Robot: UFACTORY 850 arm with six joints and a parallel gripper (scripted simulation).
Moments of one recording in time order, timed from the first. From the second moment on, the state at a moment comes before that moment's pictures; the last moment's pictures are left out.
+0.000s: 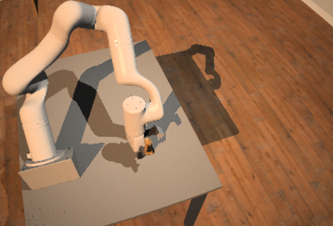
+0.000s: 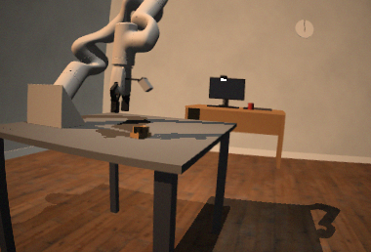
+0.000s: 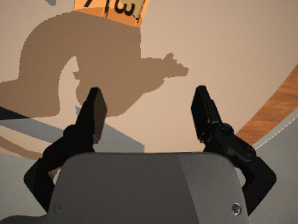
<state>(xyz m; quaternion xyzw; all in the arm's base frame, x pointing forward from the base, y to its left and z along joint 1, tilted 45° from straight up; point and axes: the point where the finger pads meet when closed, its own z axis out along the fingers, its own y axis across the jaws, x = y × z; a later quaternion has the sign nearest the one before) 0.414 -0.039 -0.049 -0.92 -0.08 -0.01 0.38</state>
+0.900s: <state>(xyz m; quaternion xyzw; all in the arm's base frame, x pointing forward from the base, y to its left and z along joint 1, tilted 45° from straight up) 0.463 -0.031 -0.024 -0.79 -0.48 -0.18 0.34</state>
